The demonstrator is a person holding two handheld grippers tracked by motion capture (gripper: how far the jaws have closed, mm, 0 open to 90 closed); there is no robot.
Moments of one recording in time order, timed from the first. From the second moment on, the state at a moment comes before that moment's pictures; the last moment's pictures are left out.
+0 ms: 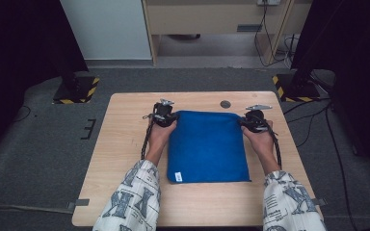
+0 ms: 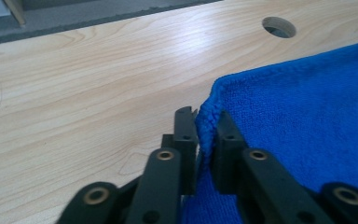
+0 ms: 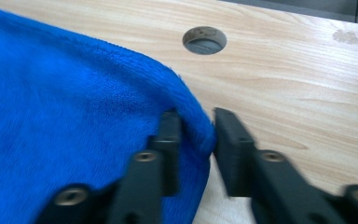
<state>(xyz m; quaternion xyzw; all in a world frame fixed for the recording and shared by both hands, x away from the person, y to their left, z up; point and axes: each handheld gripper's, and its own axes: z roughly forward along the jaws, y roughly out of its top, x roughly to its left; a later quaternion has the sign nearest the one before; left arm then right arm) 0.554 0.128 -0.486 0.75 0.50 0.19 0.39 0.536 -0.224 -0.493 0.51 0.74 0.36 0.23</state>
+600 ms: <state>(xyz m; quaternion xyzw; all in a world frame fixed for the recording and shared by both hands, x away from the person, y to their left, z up) 0.554 0.132 -0.484 0.75 0.50 0.19 0.39 0.536 -0.230 -0.495 0.53 0.73 0.35 0.24</state>
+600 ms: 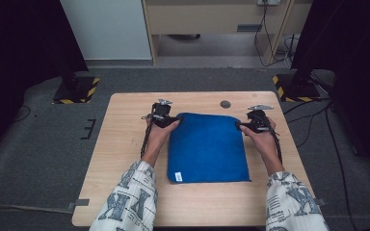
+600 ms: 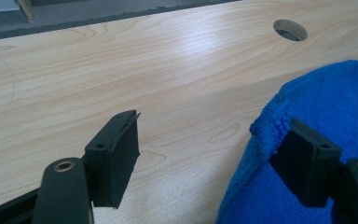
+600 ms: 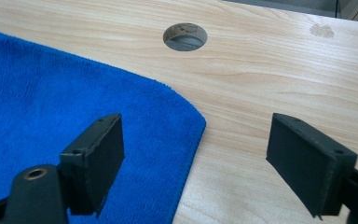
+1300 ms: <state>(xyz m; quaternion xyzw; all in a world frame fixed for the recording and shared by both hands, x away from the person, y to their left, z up) 0.551 0.139 -0.497 0.75 0.49 0.17 0.41 0.495 -0.214 -0.506 0.48 0.77 0.36 0.22</state>
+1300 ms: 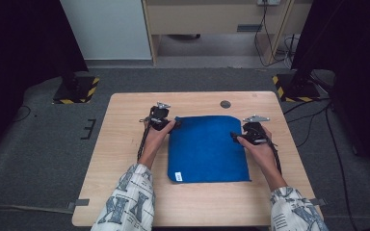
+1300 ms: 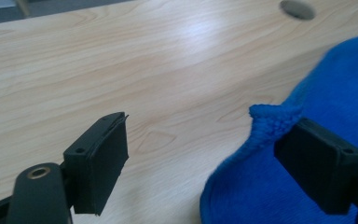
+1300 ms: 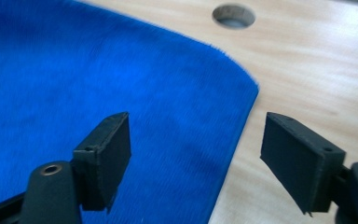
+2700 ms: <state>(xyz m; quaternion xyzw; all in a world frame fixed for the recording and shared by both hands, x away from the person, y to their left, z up) 0.516 0.159 -0.468 0.78 0.44 0.18 0.42 0.449 -0.137 -0.500 0.39 0.82 0.39 0.14</state>
